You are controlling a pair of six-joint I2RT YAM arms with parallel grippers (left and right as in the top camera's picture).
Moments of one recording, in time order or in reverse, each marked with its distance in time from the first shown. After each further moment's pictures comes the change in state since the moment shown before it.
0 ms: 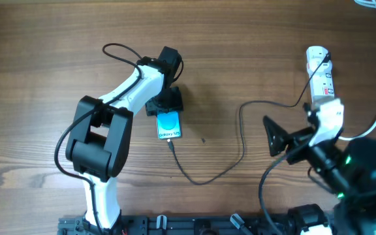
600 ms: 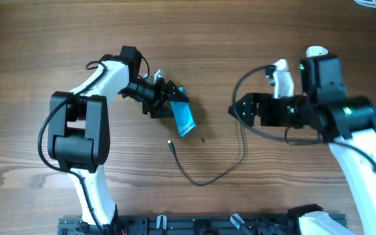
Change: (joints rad) left arm 0.238 0.023 -0.032 -0.048 0.909 0.182; right arm 0.001 0.655 0.279 -0.314 -0.430 0.185
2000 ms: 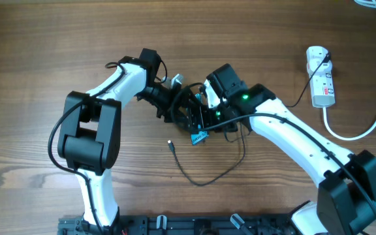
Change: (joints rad) left arm -0.110 0.000 0.000 0.011 0.036 0.023; right arm 0.386 0.375 -0.075 0.314 0.238 0.239
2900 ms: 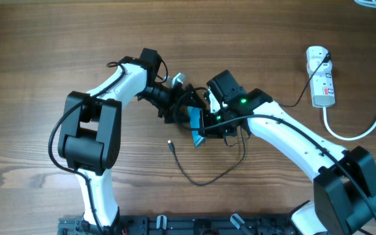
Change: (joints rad) left arm -0.003 0.000 0.000 0.009 0.047 0.025; right arm 0.000 0.014 -0.059 0.034 0.000 0.098
